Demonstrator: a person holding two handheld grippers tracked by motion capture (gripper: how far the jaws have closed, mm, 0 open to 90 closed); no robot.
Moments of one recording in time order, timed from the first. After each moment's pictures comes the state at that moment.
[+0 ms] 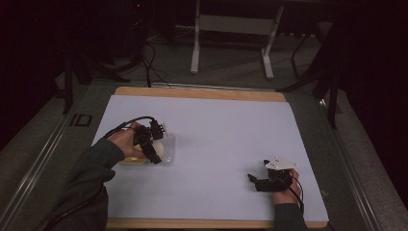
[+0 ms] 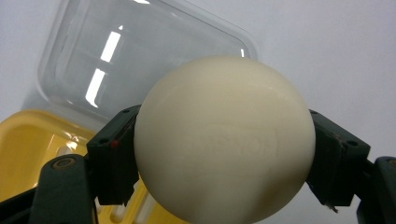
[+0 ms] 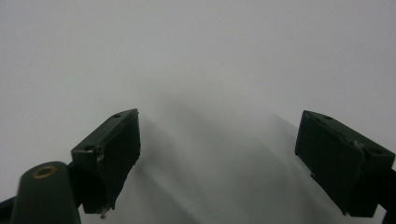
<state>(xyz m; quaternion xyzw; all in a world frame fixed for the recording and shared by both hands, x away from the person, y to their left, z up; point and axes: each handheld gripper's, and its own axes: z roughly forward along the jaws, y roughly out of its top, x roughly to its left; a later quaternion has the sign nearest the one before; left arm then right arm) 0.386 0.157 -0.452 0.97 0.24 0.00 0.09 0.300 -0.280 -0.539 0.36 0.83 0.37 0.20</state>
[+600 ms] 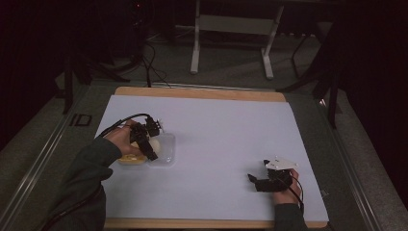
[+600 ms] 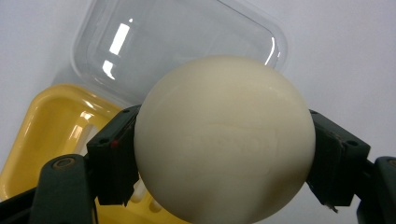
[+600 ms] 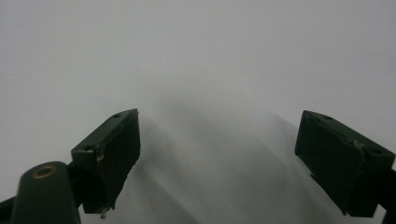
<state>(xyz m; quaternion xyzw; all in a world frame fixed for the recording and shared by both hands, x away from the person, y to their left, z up) 0.391 0.166 -0.448 0.96 0.26 0.01 0.08 0.300 -0.280 -0.539 0.36 0.83 0.37 0.20</state>
